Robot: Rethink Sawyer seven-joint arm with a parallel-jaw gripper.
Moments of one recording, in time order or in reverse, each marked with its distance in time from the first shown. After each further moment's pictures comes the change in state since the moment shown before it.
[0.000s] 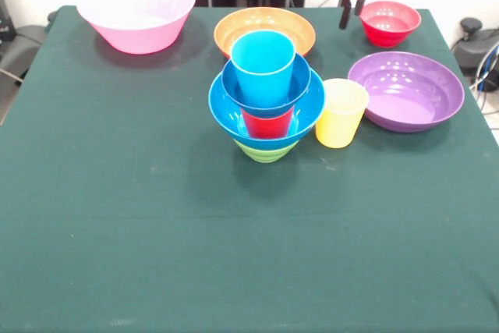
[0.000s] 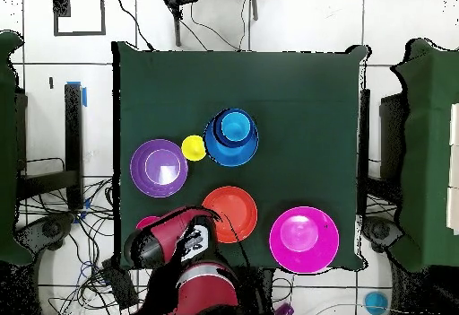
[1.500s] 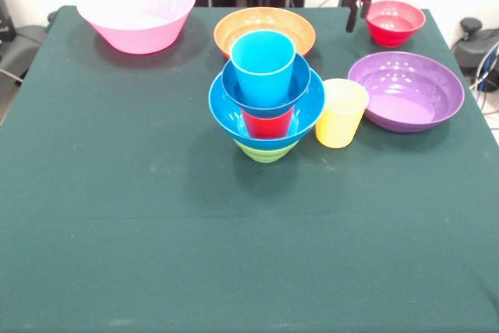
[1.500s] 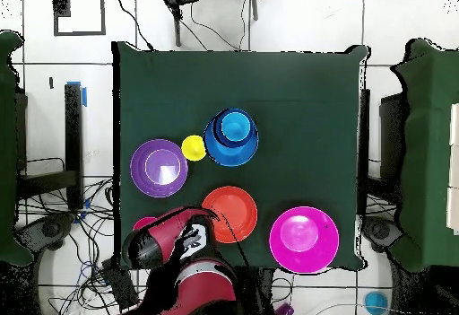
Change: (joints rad) arm 0.001 -0.003 0.013 0.000 0.000 -0.031 0.000
